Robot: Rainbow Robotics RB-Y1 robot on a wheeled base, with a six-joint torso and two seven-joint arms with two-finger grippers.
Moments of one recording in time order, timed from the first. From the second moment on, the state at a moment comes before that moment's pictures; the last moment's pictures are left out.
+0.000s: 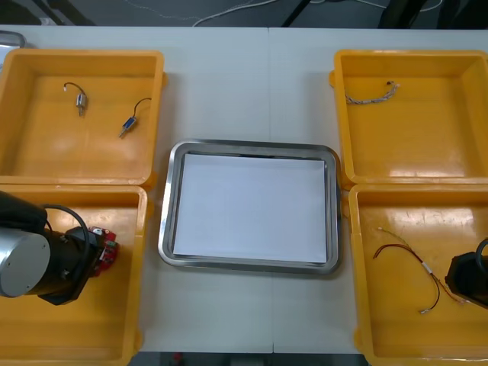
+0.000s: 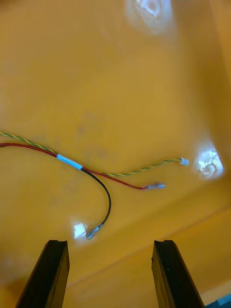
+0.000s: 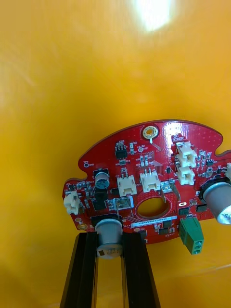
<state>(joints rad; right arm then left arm) 0.25 -0.82 -0.05 -2.42 -0.58 1.67 0.64 0.11 0.41 0.05 -2.21 0.40 1.69 -0.21</state>
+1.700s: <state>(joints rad) 0.04 -0.75 -0.05 -2.03 -0.74 1.58 1.80 0.17 0.46 0.35 -2.29 0.49 1.86 -0.76</state>
